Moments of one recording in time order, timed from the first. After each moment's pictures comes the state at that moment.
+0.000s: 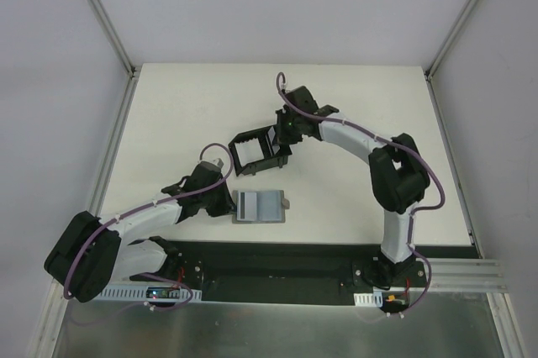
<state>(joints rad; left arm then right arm) -0.58 1.14 0.39 -0.22 0.16 -0.81 0.62 1.99 1.50 -0.43 -0.23 0.51</state>
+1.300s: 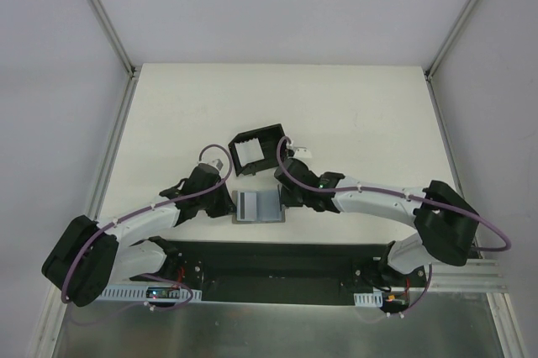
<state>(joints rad) -0.58 1.11 0.36 -0.19 0.17 -0.80 1.05 1.47 0.88 -0.36 0.27 0.89</state>
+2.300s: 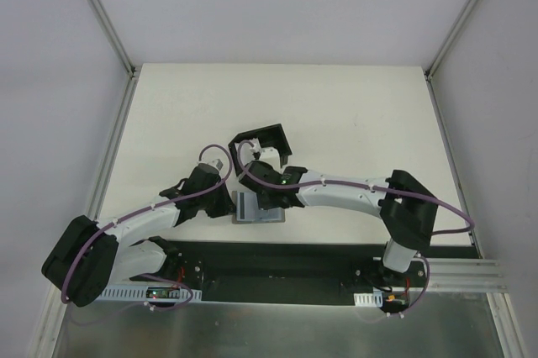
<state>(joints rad) -0.58 1.11 0.36 -0.19 0.17 -0.80 1.16 1.73 1.21 -0.60 0.35 0.84</state>
